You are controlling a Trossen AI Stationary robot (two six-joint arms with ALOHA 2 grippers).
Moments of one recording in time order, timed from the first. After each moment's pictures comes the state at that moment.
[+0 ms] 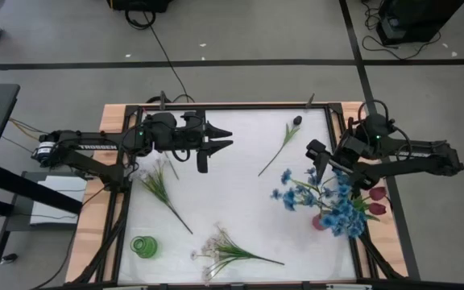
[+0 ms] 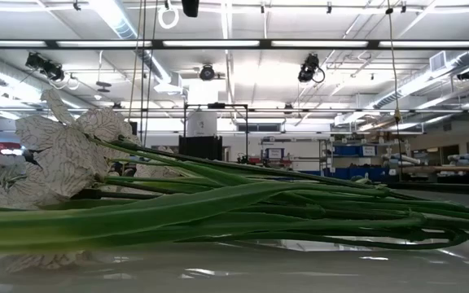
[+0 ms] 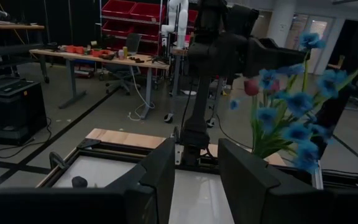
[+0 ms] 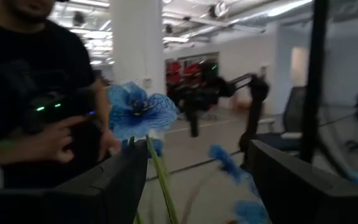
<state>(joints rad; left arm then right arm) 0.08 1.25 1.07 0.19 0.00 -0.11 -0.13 0.73 0.70 0.42 -1.10 0.36</state>
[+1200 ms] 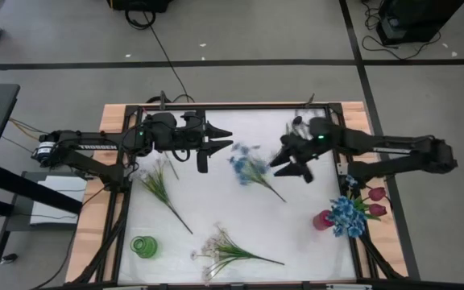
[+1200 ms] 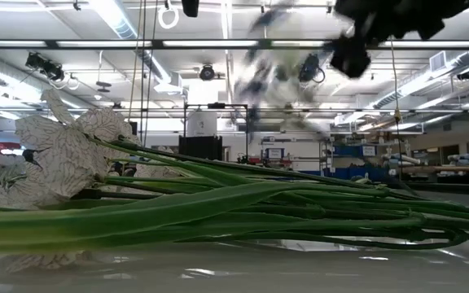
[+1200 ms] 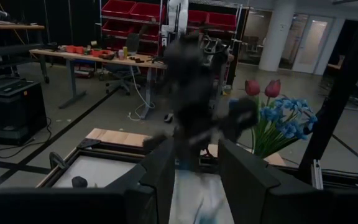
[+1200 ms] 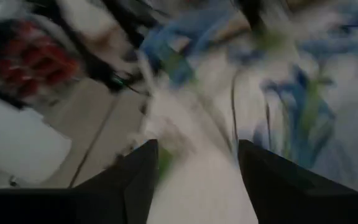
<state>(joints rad) 0.08 1.25 1.07 0.19 0.00 -0.11 -0.24 0.99 0.70 -0.10 -0.62 0.36</state>
